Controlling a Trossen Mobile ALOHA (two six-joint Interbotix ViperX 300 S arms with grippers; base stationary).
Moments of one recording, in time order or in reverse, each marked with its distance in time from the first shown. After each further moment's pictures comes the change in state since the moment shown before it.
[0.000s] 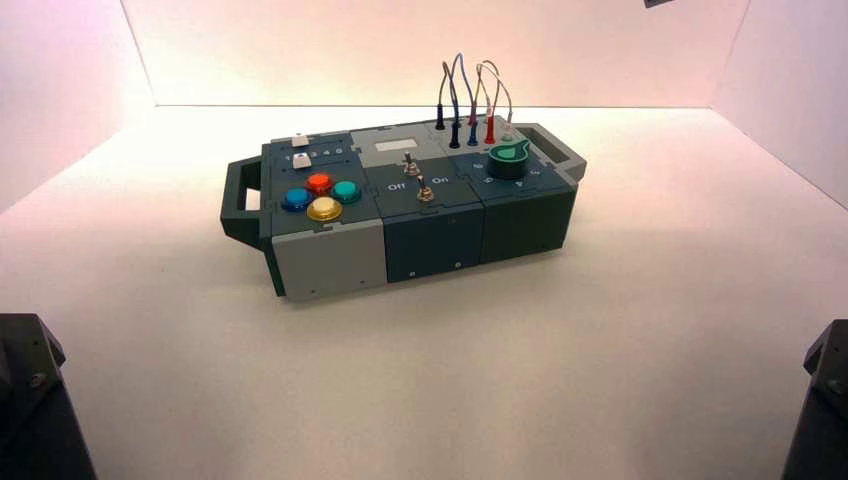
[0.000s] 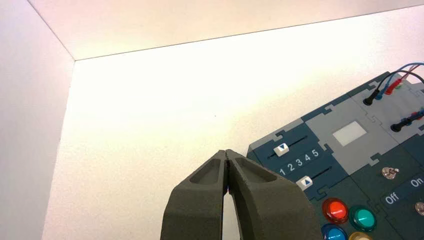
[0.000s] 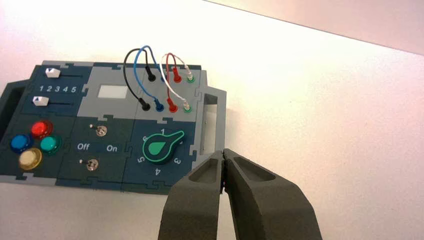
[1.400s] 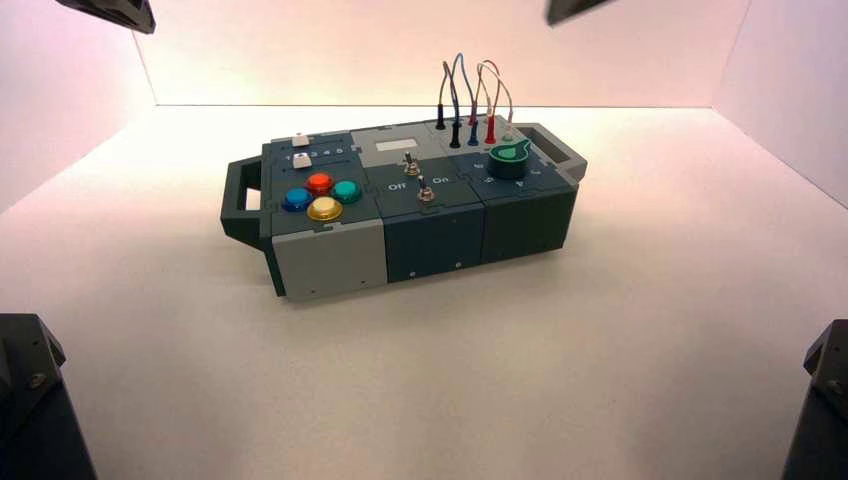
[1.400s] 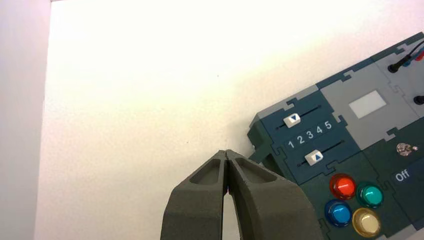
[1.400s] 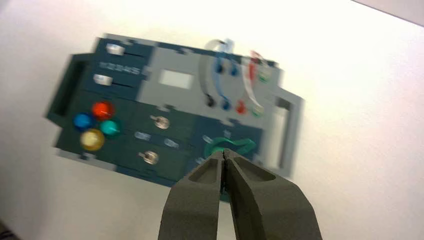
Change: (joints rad) left arm 0.049 0.133 -0.103 -0.003 0.178 -0.002; right arm 0.229 0.278 -0.209 0.072 0.072 0.002
